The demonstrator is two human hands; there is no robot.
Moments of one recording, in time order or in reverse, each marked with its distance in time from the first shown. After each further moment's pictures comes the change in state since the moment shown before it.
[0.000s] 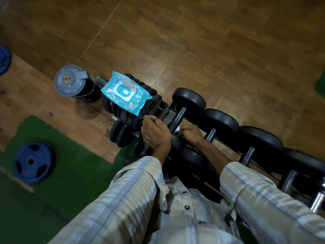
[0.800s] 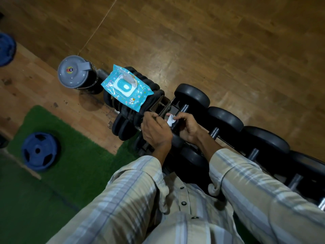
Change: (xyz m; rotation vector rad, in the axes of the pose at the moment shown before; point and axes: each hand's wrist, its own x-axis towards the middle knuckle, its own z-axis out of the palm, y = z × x) left_hand 0.000 0.000 0.004 0.020 0.014 0.062; right_hand 0.016 -0.033 0.009 0.712 -0.298 0.212
